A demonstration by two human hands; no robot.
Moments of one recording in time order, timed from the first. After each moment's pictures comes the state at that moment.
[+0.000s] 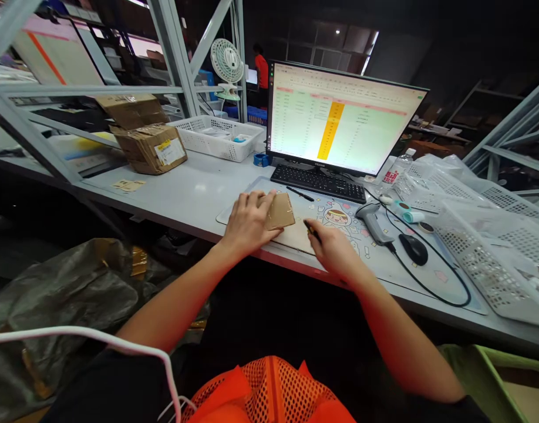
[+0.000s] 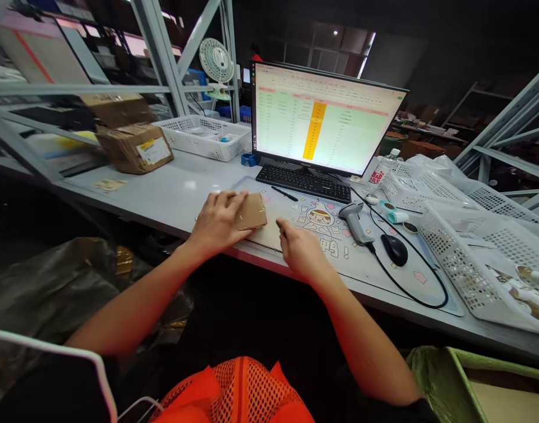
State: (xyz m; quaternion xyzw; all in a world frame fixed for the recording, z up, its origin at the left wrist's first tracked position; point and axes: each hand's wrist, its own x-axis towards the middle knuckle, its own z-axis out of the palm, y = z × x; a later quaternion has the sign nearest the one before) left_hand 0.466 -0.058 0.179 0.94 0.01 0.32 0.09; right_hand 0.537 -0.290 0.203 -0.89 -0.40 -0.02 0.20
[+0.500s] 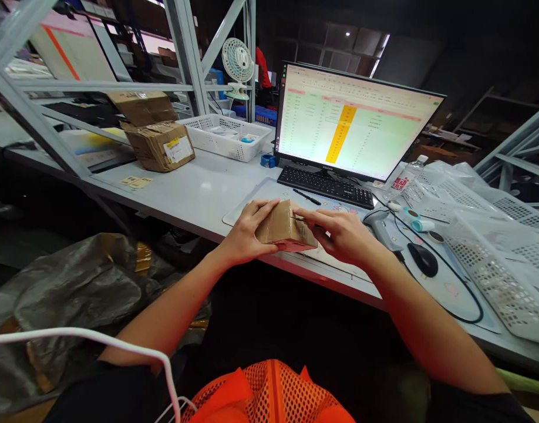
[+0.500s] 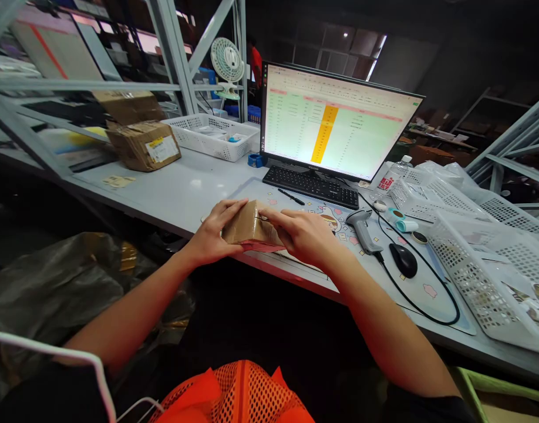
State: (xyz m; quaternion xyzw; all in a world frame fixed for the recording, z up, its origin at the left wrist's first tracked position) left_hand 0.450 -0.026 0.161 0.89 -0.11 0.32 0.30; right_hand 0.558 -0.275 0.251 -0.79 -0.59 -0.08 0.15
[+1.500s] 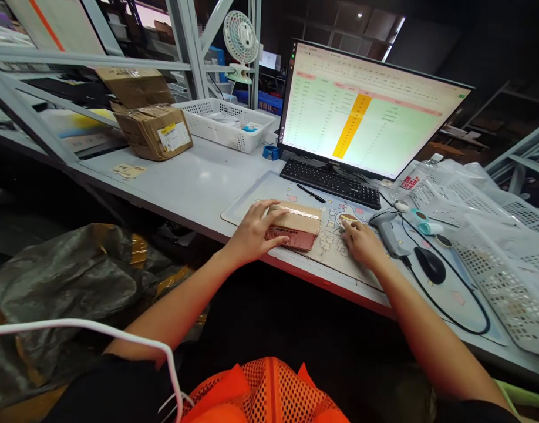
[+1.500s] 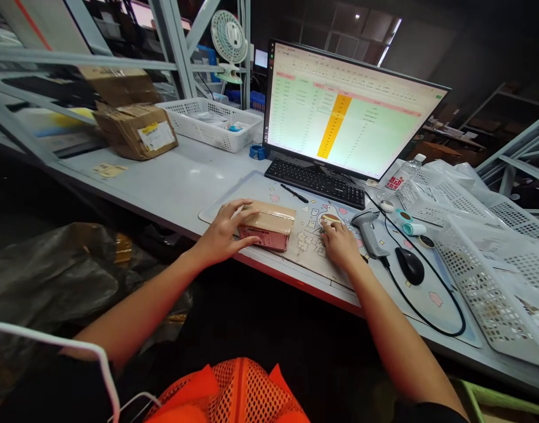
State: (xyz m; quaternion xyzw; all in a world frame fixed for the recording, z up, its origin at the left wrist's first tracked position) left_hand 0.480 -0.020 0.127 0.90 -0.10 0.33 0.26; right_hand 0.664 -0.331 0.140 -0.93 -0.35 -0.09 0.00
